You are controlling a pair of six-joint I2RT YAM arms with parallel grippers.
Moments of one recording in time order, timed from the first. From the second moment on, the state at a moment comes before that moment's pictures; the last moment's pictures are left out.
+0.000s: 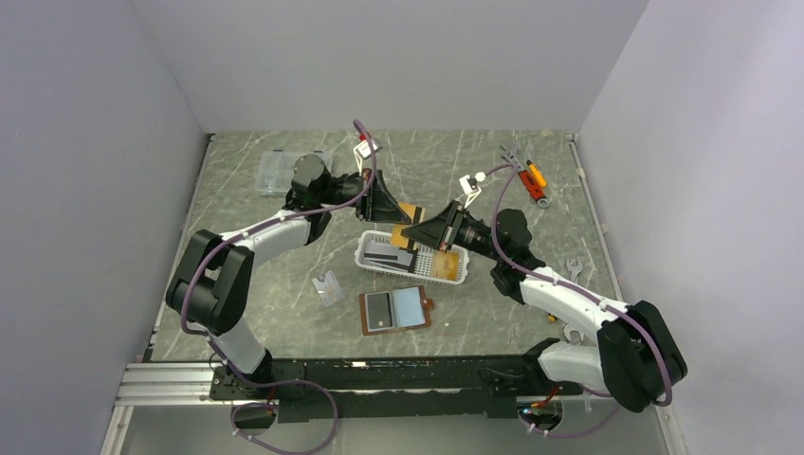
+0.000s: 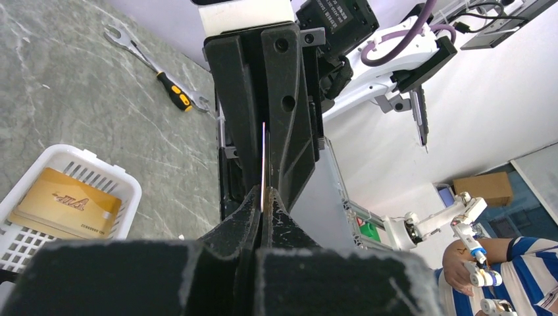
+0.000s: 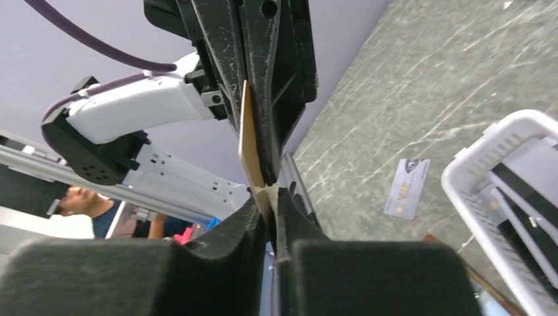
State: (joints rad) left arm -0.46 1.66 1.01 0.92 1.27 -1.06; right arm 0.52 1.19 0.55 0.74 -0.64 1.06
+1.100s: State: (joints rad) left arm -0.35 1.65 1.02 0.84 1.29 -1.06; right arm 0.50 1.01 0.51 0.27 -0.61 0.83
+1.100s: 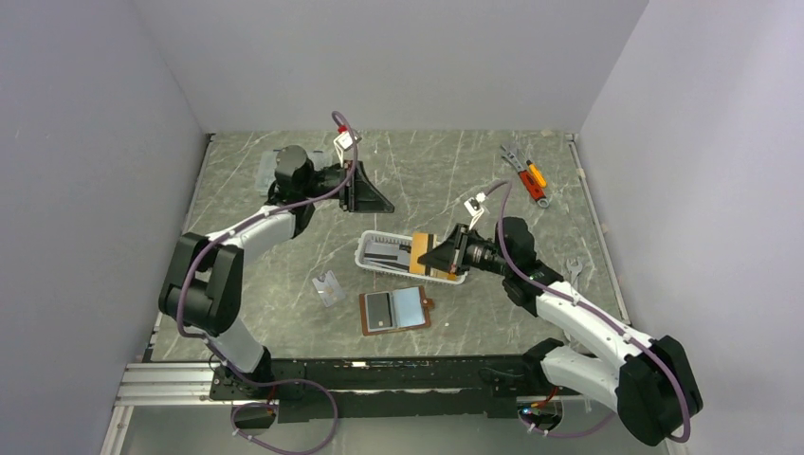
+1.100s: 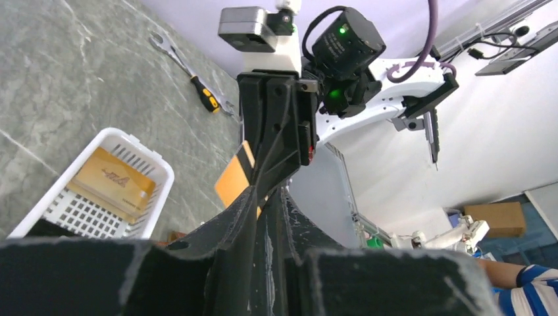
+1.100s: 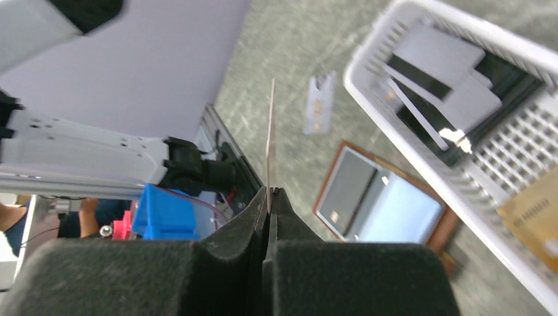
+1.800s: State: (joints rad) left arm -0.72 1.47 0.84 -0.48 0.62 0.48; right arm 0.73 1.13 0.43 0.02 -0.35 0.69
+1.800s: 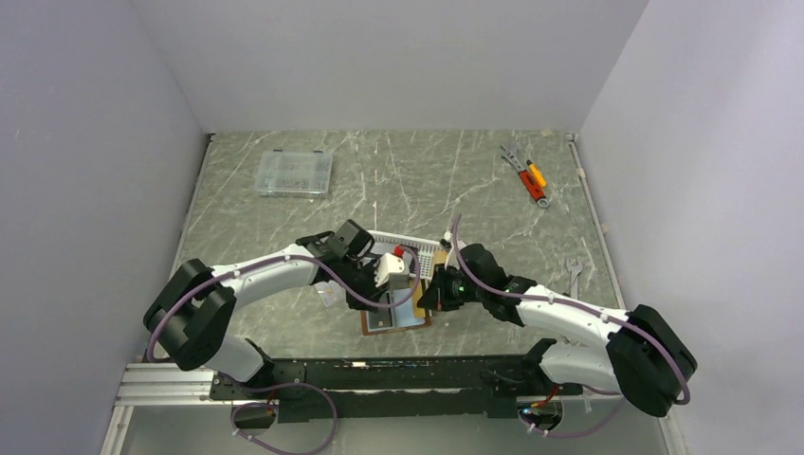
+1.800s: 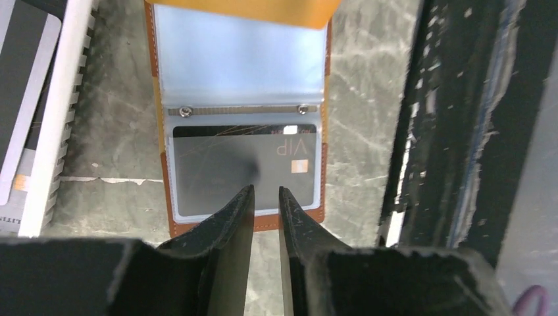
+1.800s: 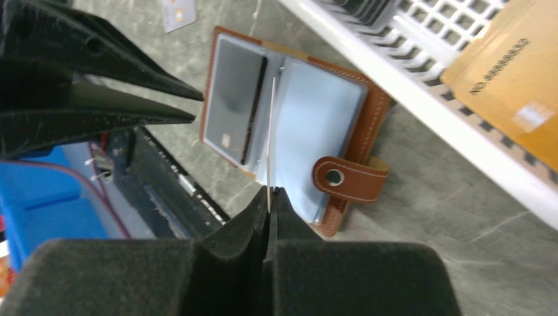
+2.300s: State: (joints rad) left arm -0.81 1.57 0.88 -0.46 0.39 0.62; right arm 0.73 1.21 0.43 0.01 -0.22 0.64
